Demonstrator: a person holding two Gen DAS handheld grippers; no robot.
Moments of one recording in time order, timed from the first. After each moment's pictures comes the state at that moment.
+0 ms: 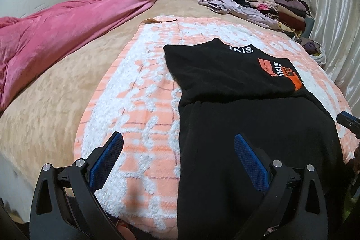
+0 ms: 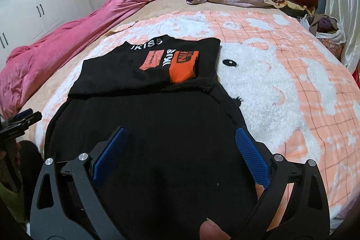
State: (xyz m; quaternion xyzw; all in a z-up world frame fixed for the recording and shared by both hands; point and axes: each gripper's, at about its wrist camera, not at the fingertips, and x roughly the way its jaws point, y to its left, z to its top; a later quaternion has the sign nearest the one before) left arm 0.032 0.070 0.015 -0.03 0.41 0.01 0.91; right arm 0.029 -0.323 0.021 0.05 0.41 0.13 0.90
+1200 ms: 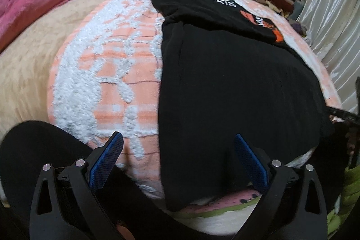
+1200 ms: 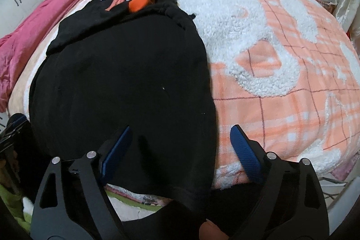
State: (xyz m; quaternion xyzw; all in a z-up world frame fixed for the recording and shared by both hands) left arm -0.032 0.062 -0.042 -0.08 0.49 -0.06 0.87; right arm -0.009 -0.371 -0.032 0.06 0.55 0.08 0.83
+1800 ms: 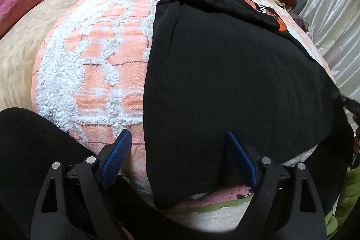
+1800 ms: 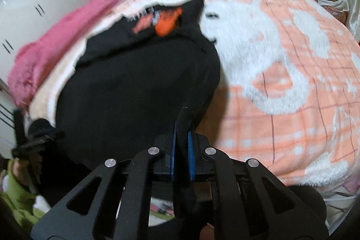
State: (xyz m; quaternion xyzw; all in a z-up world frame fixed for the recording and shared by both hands) left arm -0.020 0.046 -0.064 -0.08 0.52 -0.05 0.85; right arm -0.019 -0.378 0.006 0.11 0.47 0.16 0.86
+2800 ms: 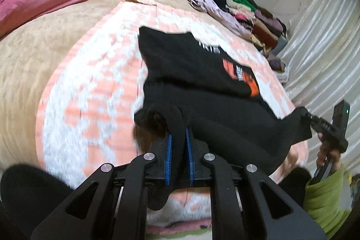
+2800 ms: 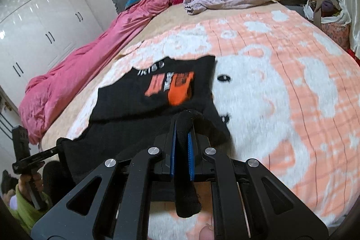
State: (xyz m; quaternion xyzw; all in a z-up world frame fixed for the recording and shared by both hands) left arm 0.022 0.083 0.011 -0.19 0.42 -0.10 0.88; right arm 0.052 -0.377 0.062 0.13 0.39 0.16 0.90
